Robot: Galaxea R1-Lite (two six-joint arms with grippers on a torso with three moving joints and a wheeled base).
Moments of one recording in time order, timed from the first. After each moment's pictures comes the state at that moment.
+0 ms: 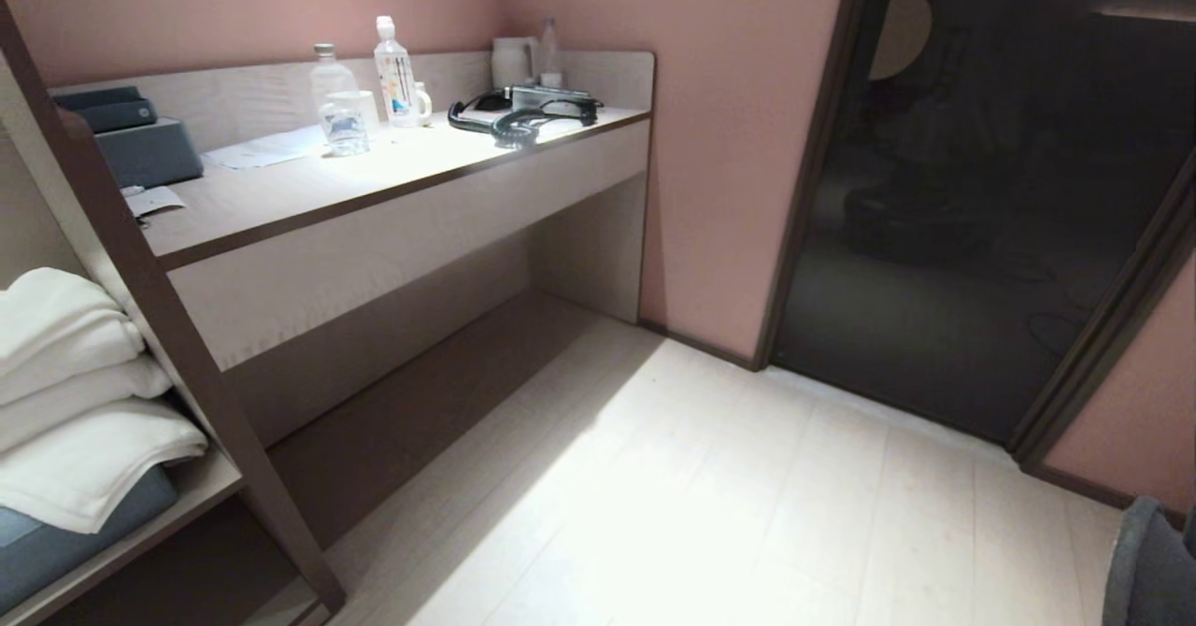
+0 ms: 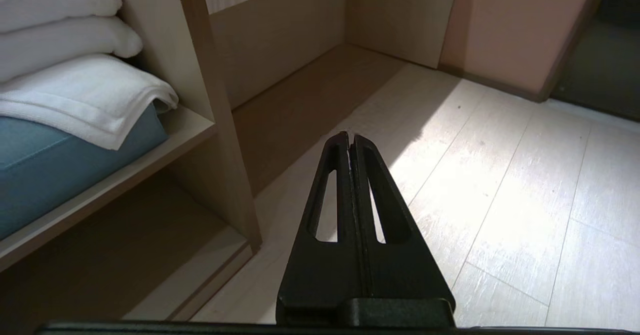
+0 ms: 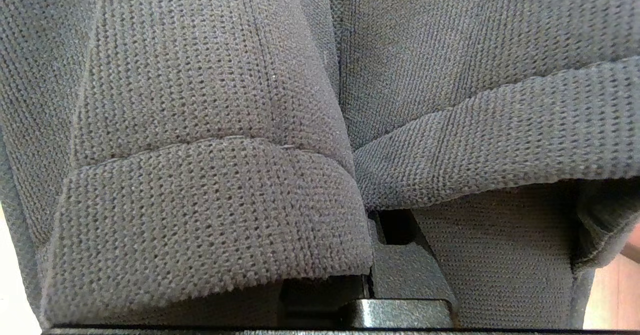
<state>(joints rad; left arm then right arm) 0.01 0.00 0.00 0.00 0.00 -0.02 0.00 0.00 0.00 0.00 0.01 -0.11</state>
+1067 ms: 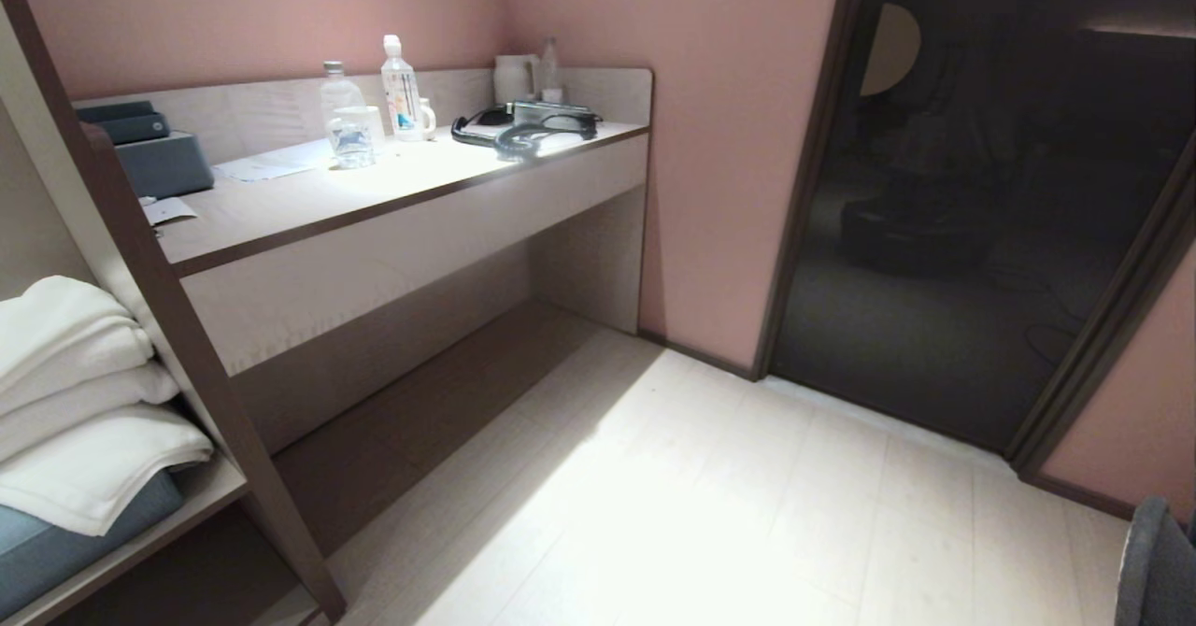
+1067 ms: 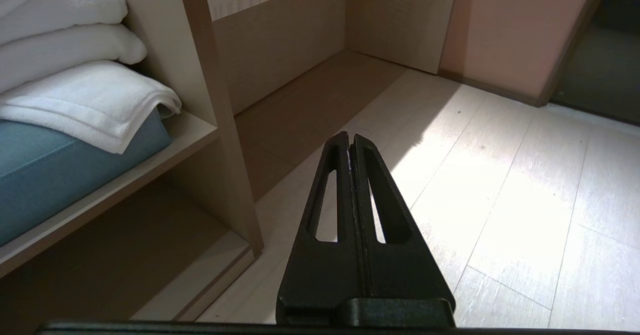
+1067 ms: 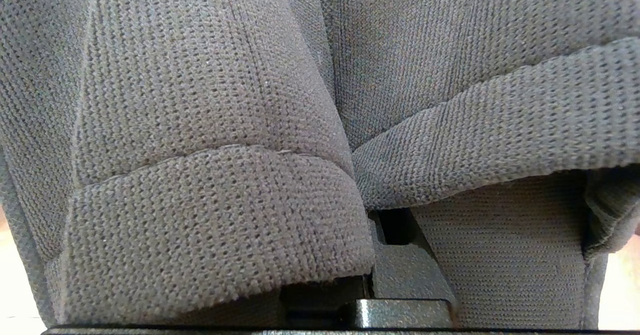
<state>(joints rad) 0.01 0.00 0.00 0.00 0.00 -0.01 0.00 0.00 0.00 0.00 0.00 -0.03</state>
